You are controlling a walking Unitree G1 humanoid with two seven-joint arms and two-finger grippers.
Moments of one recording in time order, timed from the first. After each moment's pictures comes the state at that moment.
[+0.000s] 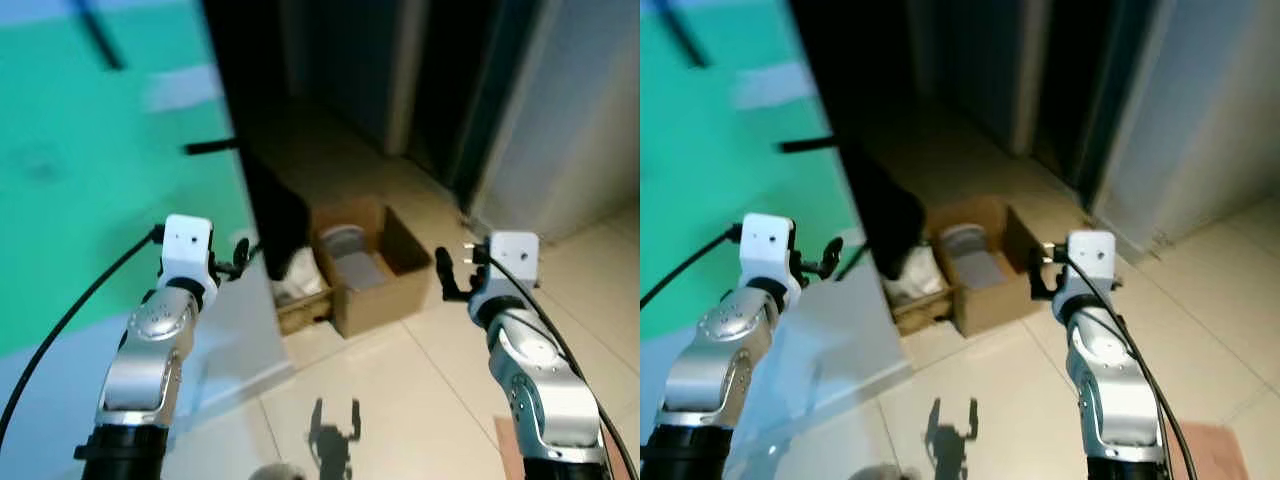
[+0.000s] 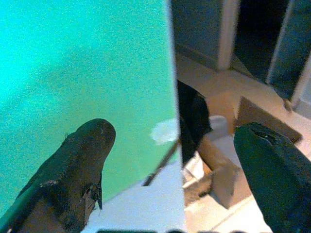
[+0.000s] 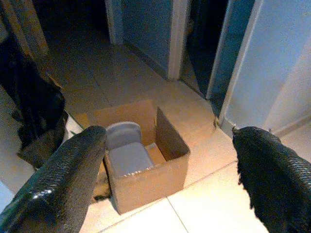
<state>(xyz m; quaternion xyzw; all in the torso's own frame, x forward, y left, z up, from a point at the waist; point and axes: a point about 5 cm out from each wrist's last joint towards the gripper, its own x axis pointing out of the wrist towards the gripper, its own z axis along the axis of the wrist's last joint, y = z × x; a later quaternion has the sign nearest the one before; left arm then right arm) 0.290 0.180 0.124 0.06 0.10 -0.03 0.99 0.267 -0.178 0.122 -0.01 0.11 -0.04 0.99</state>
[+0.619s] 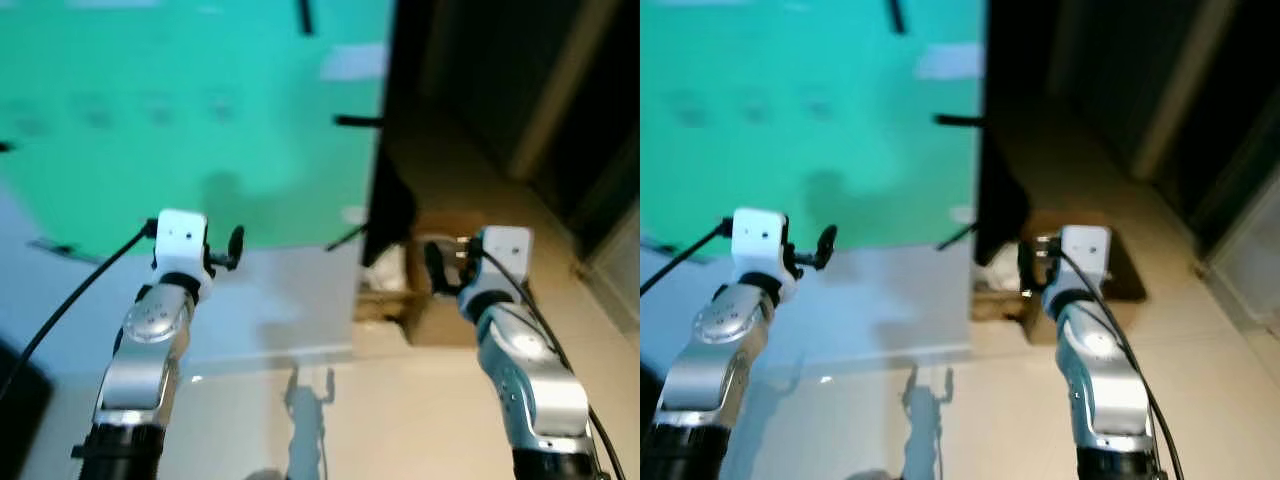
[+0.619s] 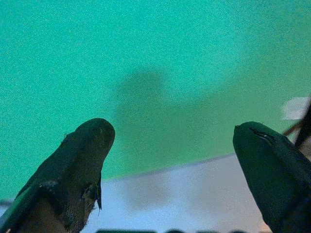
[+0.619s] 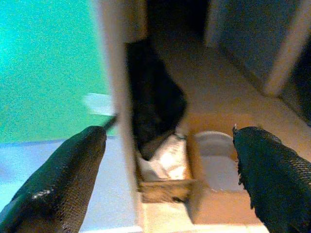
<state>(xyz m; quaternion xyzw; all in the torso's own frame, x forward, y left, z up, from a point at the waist) 0.293 0.183 0.130 0.08 0.05 -0.03 1.00 0.275 -0.168 0.123 0.01 0.11 -0.02 0.99</state>
